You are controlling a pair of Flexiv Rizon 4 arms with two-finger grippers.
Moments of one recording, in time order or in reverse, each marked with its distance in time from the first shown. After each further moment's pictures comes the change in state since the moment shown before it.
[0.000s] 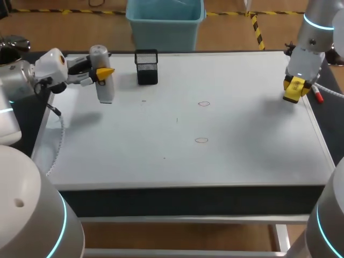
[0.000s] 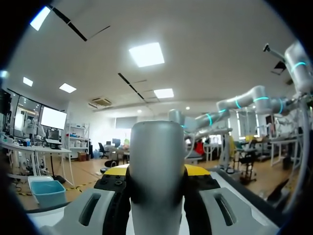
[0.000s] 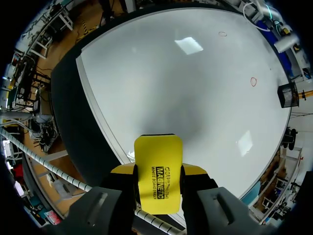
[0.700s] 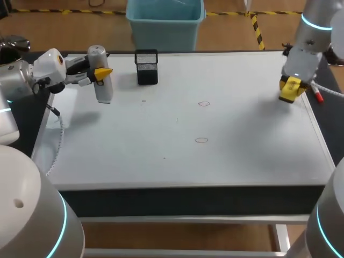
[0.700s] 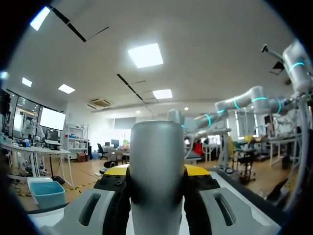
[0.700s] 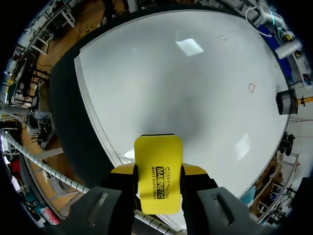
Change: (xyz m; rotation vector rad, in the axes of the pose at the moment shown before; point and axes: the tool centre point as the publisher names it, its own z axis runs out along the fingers) left arm -0.002 0.000 -0.004 0.005 0.011 0.002; right arm -0.016 0.015 -0.001 -0.001 -0.019 -0.045
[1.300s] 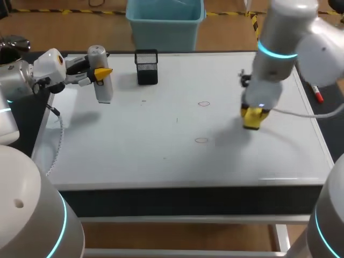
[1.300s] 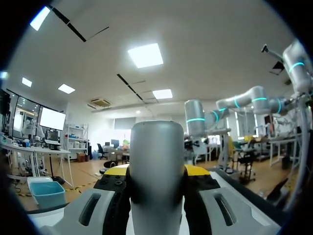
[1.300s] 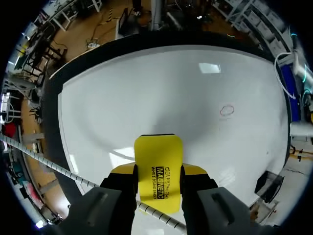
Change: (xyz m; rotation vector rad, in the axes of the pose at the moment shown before) left arm 0.000 0.000 0.000 0.000 0.000 0.000; right arm -0.069 0.179 0.000 -0.010 0.010 -0.296
